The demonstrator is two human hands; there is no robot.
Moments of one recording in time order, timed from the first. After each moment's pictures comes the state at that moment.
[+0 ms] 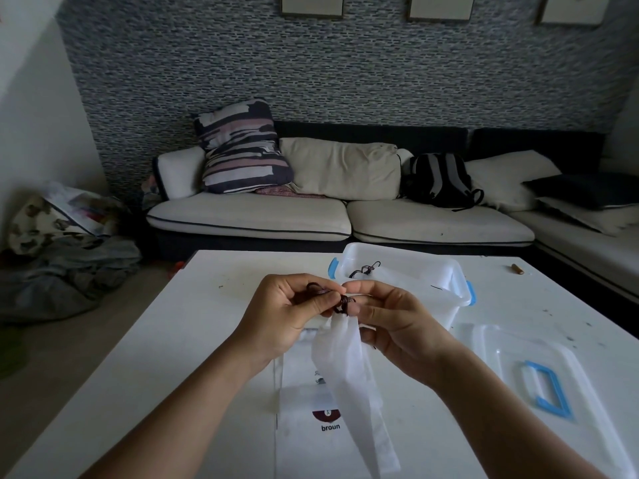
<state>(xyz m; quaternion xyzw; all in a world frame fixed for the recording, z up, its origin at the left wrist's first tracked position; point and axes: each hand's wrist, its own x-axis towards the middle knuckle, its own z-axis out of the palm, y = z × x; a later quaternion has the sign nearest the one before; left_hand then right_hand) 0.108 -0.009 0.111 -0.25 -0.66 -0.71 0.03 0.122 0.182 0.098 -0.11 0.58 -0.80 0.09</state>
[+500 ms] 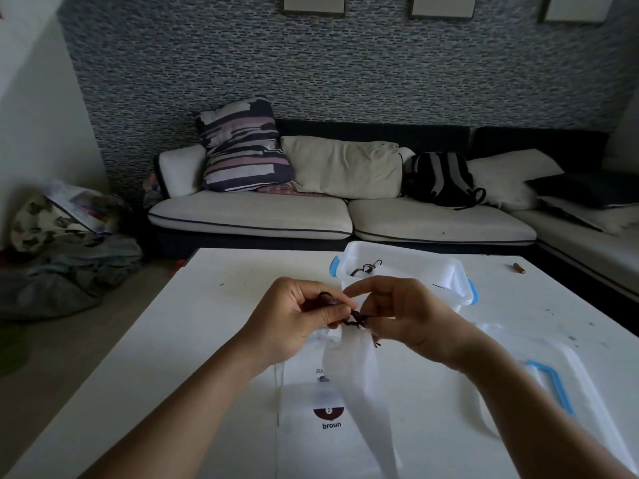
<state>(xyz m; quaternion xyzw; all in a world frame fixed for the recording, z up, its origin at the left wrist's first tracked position) 0.110 -0.007 0.108 -0.29 -0.69 -0.66 0.00 0.131 0.204 0.118 -0.20 0.81 -0.55 0.04</state>
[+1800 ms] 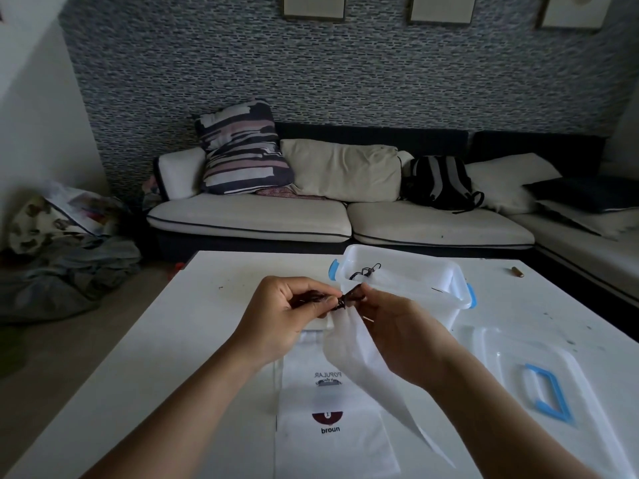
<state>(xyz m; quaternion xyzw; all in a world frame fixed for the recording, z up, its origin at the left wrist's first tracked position) 0.101 -0.013 0.106 -0.27 -0.71 -0.65 0.08 0.125 0.177 0.105 -0.03 0.51 -0.85 0.14</state>
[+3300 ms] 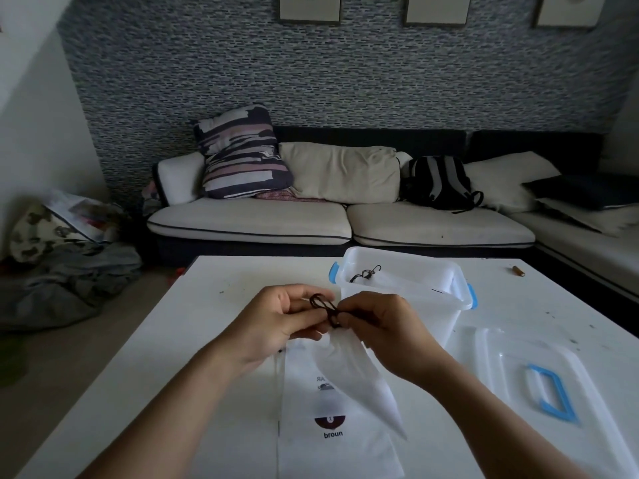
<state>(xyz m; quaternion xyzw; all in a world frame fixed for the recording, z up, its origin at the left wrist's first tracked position) 0.094 -0.025 0.106 -0.19 -0.69 -0.69 -0.11 0.125 0.173 0.097 -0.20 0.85 -0.48 -0.12</state>
